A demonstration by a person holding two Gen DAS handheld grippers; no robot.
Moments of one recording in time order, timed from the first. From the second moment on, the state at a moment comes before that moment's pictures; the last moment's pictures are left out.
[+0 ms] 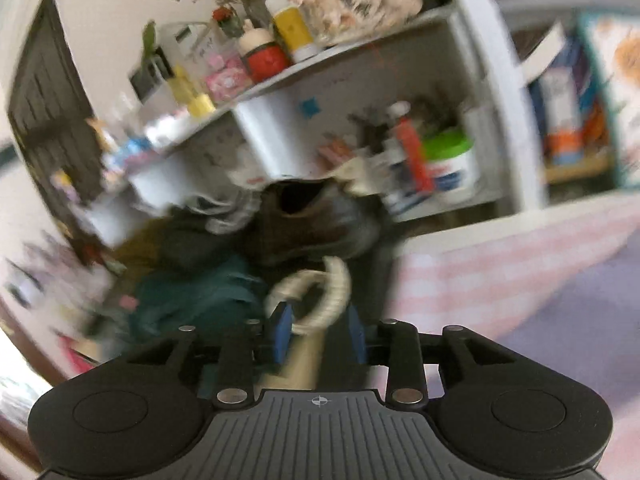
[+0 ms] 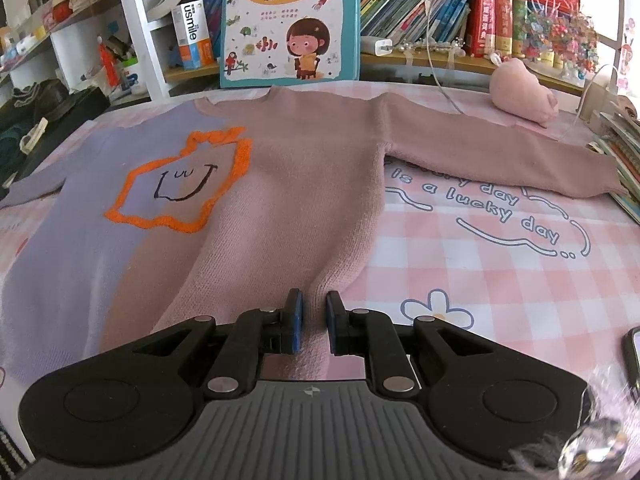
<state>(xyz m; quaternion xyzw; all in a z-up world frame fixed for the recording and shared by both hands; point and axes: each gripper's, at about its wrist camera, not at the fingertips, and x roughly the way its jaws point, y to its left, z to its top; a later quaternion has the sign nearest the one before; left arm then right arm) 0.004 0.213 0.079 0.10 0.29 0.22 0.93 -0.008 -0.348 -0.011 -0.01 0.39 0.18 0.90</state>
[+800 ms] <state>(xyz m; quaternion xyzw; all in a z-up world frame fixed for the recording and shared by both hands) 0.026 0.080 -0.021 -0.03 0.35 -0.05 0.94 0.028 -0.347 -0.015 0.07 0.36 0.15 0.92</state>
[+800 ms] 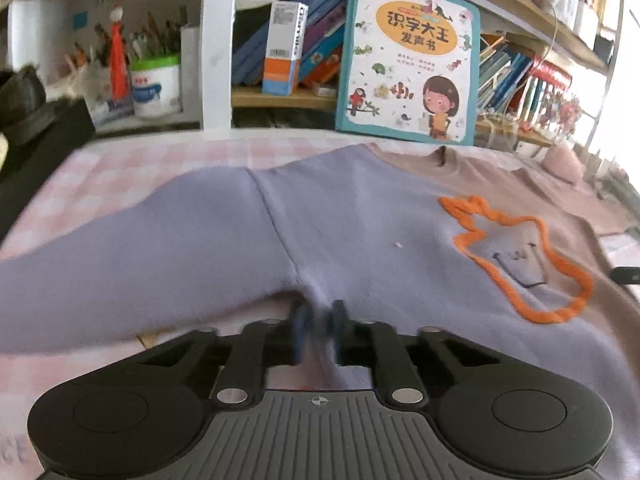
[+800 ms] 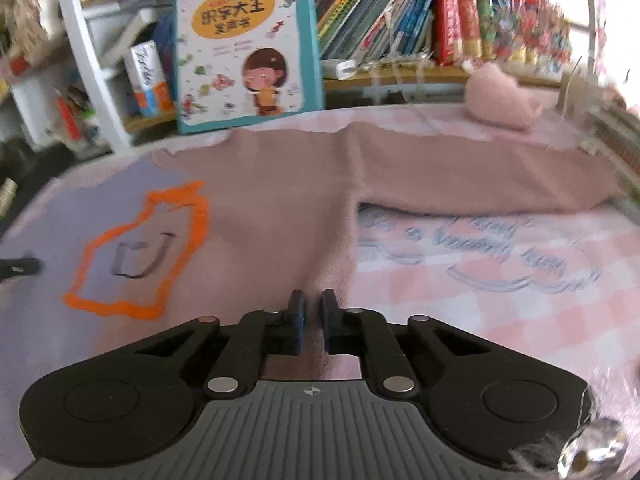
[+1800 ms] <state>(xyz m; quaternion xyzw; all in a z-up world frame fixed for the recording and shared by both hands) 0.007 0.075 -0.012 -0.03 0.36 -0.04 0.93 0.010 -0.396 -0.009 0.12 0.35 0.09 0.92</state>
